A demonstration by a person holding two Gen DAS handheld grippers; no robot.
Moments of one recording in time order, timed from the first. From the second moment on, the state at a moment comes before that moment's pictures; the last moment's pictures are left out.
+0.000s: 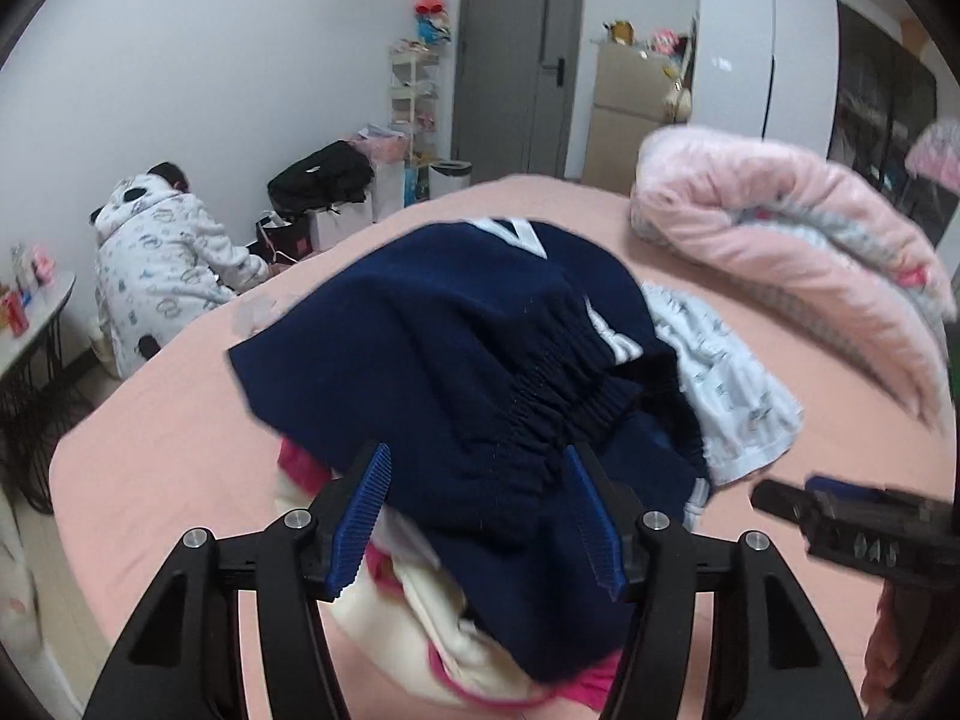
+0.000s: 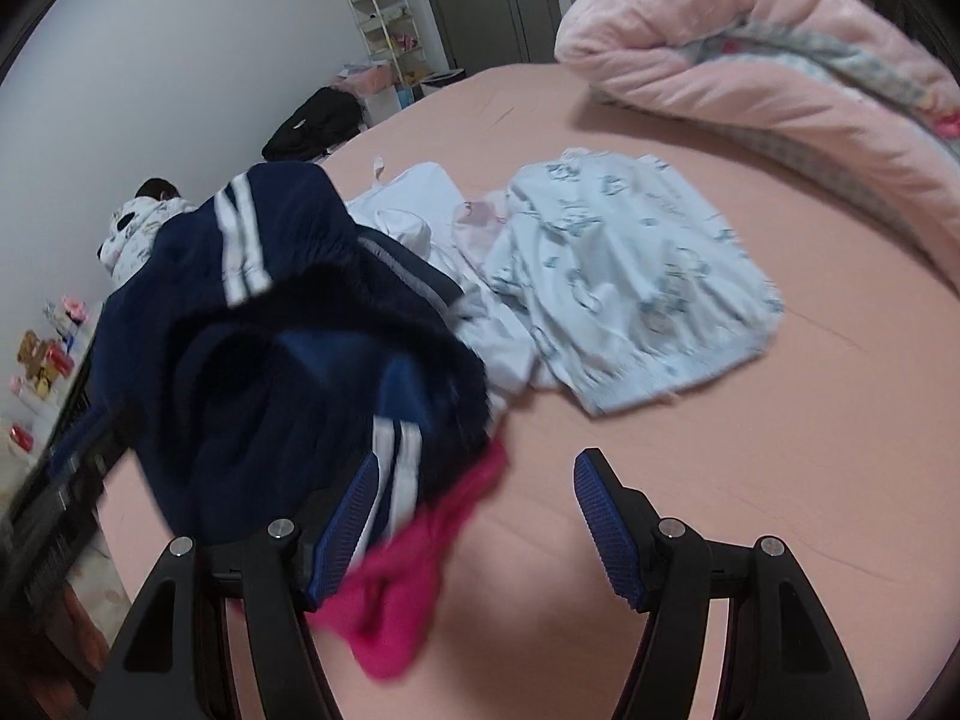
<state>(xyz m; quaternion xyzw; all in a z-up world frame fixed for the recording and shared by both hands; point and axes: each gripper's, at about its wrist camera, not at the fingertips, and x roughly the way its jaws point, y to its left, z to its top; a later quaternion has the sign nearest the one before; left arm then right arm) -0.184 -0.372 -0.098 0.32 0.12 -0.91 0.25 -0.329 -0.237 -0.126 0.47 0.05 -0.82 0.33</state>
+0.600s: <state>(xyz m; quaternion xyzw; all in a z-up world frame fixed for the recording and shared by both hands) -0.126 -0.356 -0.042 0.28 0.11 -0.93 0.20 -0.297 -0.225 -0.084 0.40 0.12 -0.85 0.32</state>
